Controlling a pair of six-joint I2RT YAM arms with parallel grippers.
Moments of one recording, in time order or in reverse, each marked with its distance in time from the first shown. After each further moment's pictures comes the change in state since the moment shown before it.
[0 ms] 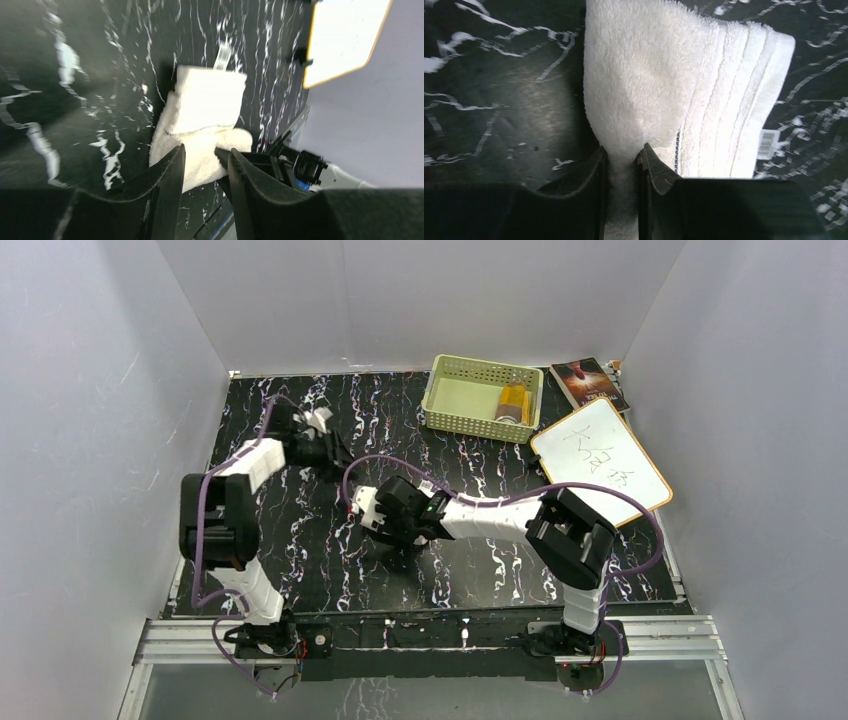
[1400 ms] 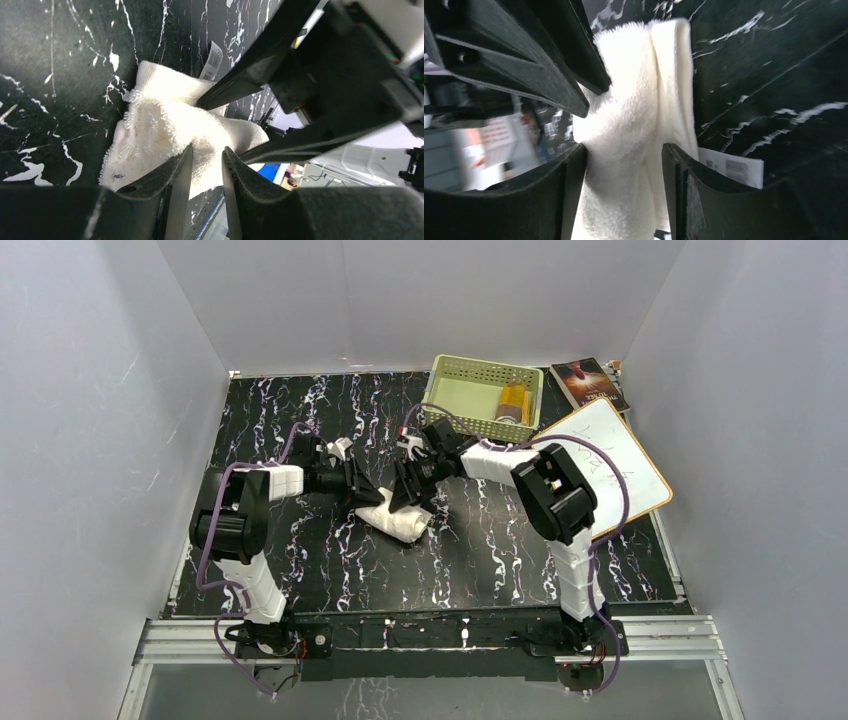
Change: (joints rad) left arm -0.070 0.037 -0.253 0.360 0.093 -0.188; right arm -0.443 0.295 0.206 0.055 -1.001 0.701
